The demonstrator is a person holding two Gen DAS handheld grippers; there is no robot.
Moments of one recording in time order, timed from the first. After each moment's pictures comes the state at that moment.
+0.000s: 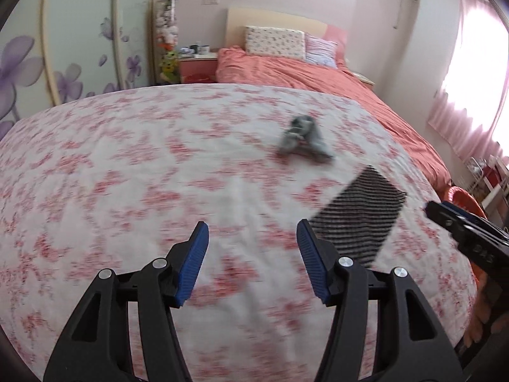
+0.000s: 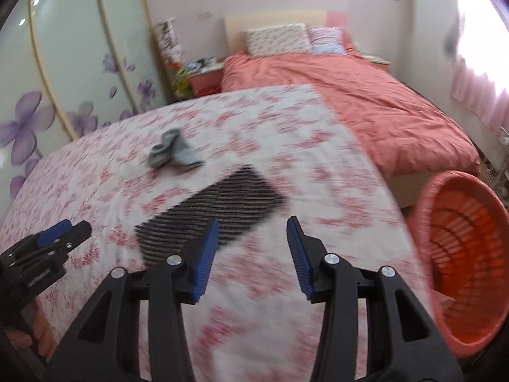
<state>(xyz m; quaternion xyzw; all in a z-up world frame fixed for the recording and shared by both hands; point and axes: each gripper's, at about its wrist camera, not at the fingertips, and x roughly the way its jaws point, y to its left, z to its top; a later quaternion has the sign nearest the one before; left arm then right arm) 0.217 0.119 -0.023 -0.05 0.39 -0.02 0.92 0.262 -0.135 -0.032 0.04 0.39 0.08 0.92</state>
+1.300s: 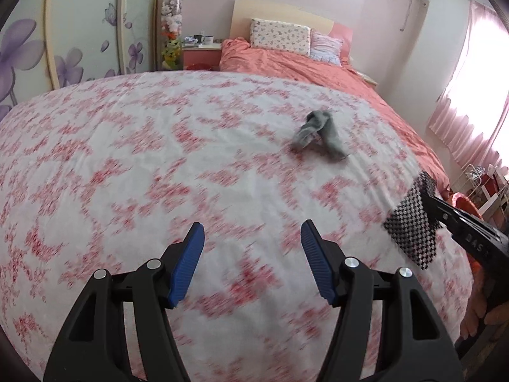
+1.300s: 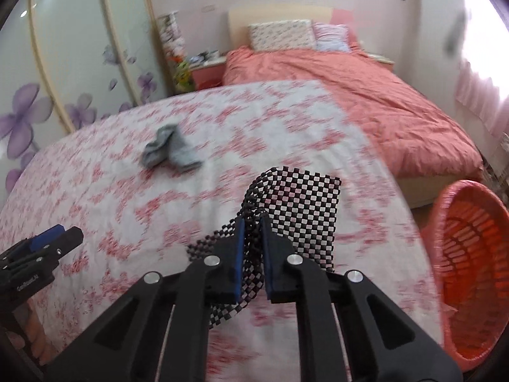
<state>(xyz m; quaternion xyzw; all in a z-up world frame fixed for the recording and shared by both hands) 0.234 0.124 -0.034 -0.07 0.40 -0.03 0.91 0.274 -0.145 -0.037 0.04 0.39 0.06 0.92</state>
